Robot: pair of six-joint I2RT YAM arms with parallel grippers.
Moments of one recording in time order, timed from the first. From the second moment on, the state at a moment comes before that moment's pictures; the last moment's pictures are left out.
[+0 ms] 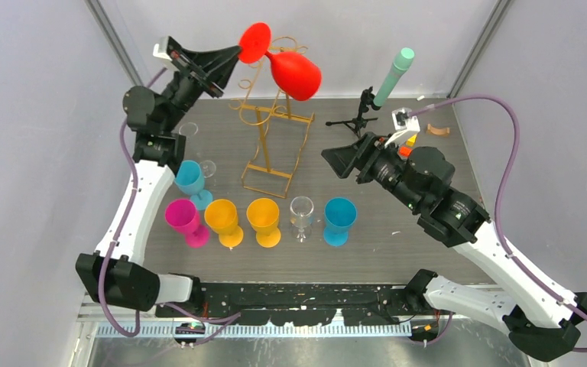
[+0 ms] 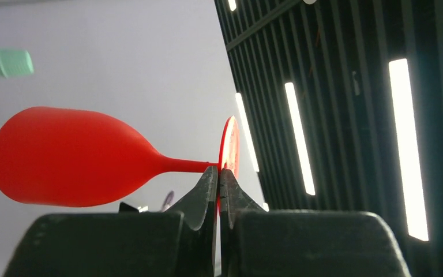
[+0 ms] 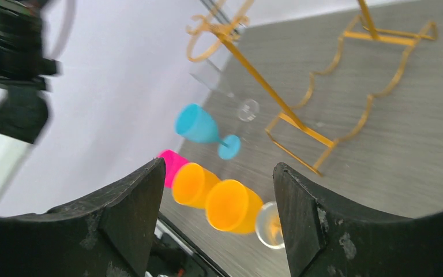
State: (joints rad) left arm -0.14 1.33 1.43 0.50 0.59 -1.92; right arm 0.78 0.90 1.14 -0.35 0.14 0.67
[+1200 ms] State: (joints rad) left arm -0.35 1.12 1.29 0.55 0.48 -2.04; right arm 0.78 0.94 1.09 0.36 -0.12 0.66
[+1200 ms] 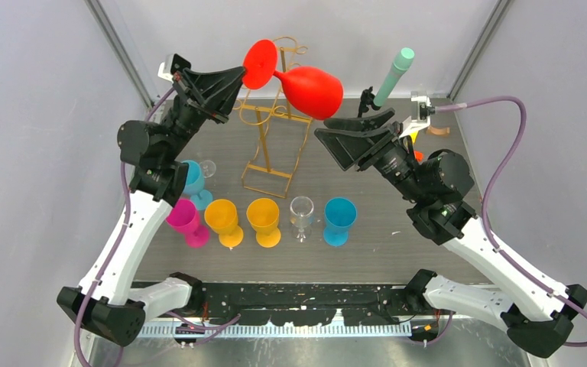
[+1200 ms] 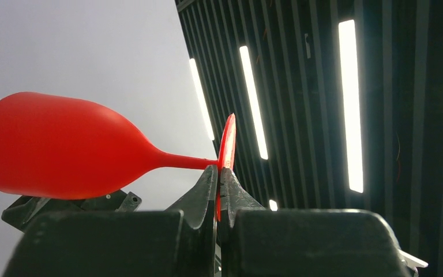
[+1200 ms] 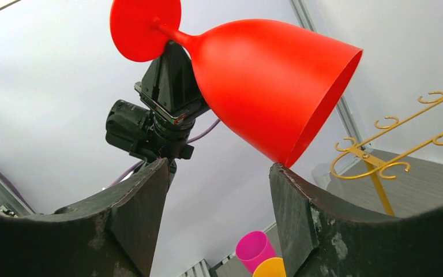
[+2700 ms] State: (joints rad) left arm -0.35 1.07 1.26 0.40 0.41 -2.05; right arm 0.78 1.02 1.06 0.68 -0.29 0.65
